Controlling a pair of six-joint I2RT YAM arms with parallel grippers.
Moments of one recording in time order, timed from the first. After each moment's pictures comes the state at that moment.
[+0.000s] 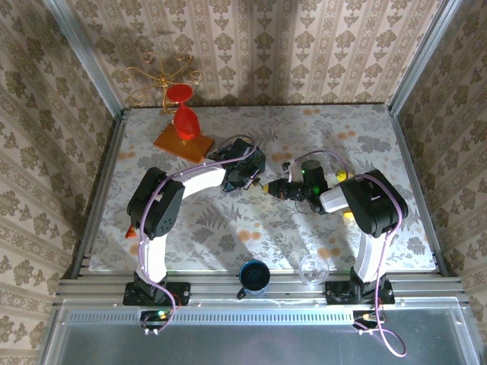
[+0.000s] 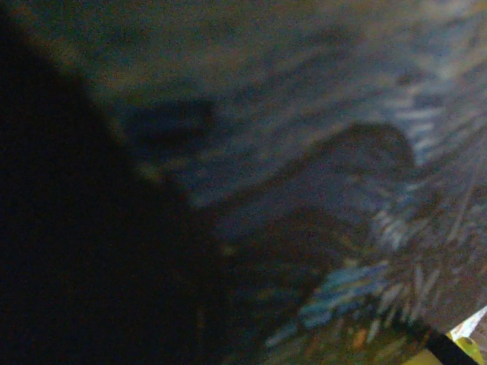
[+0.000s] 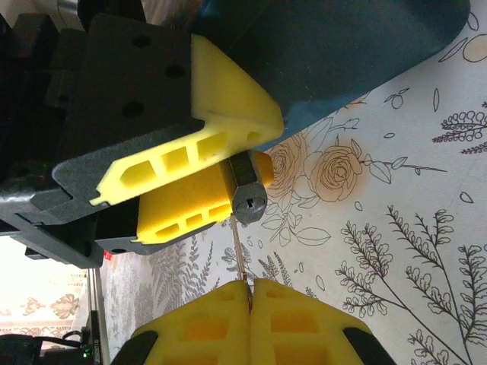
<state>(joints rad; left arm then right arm) -0.70 1.97 1.34 -0.33 0.11 -1.41 0.33 1.89 0.70 0.67 -0.74 0.67</state>
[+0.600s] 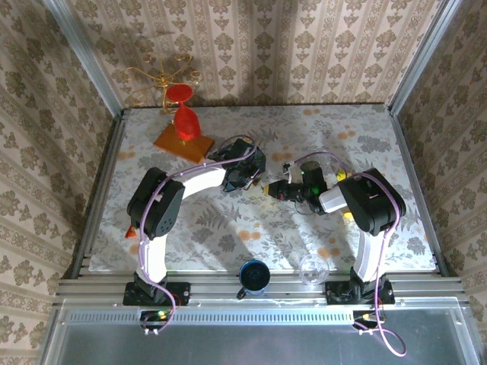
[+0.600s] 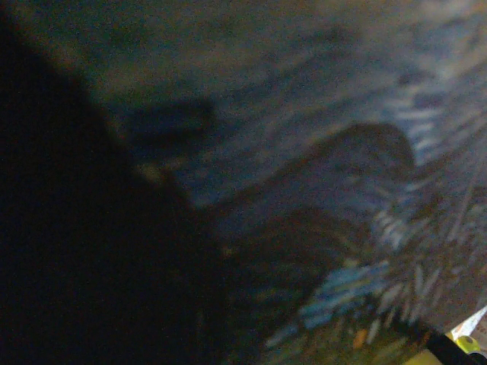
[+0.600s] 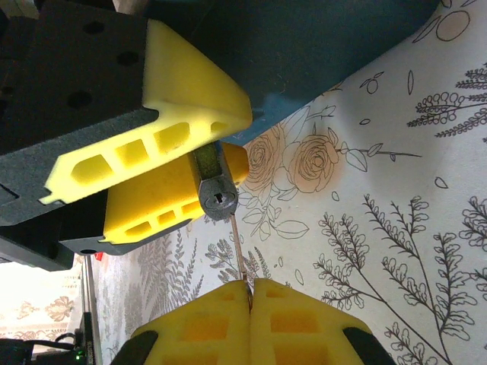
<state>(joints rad) -0.70 1.97 1.34 -0.33 0.11 -1.41 0.33 1.92 0.70 0.67 -0.73 0.67</state>
